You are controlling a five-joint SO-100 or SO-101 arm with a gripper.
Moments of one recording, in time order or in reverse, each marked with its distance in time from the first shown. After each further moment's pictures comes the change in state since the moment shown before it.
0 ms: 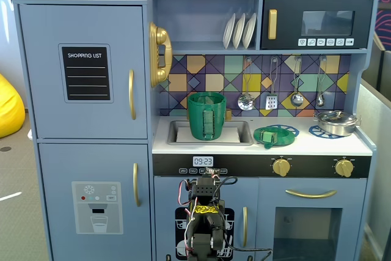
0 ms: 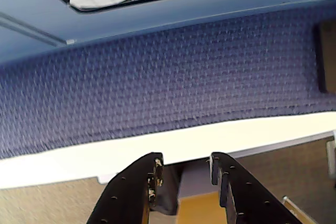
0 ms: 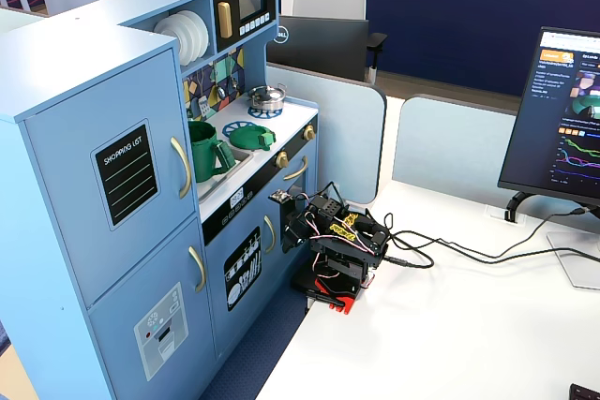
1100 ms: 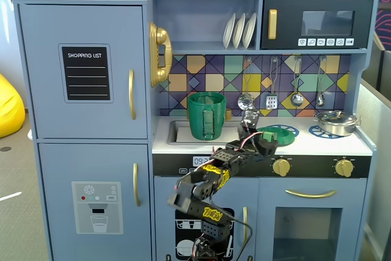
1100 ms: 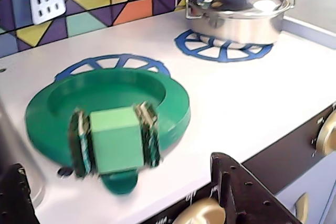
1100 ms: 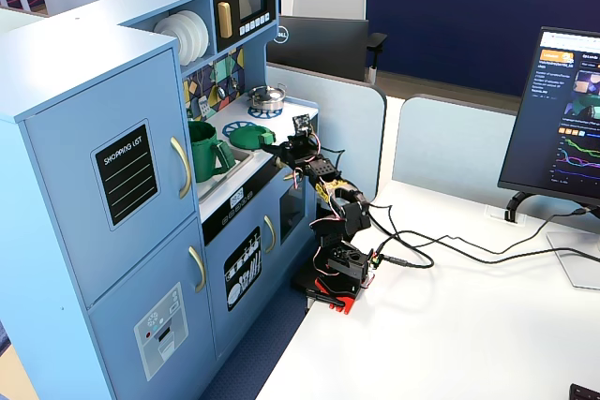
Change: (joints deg) arm 34.0 -42.3 -32.7 -76.2 -7.5
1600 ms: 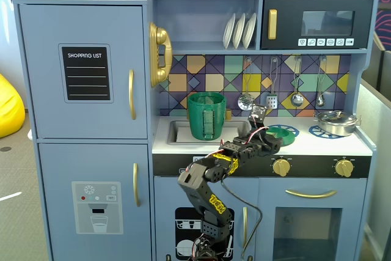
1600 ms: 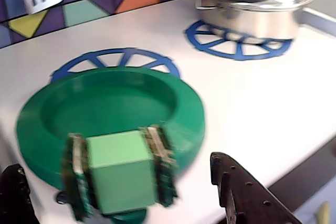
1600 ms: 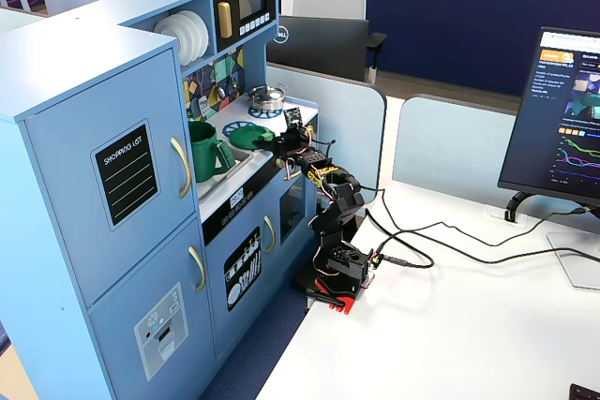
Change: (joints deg) arm -2.5 -17.5 -11.5 -2.6 -0.4
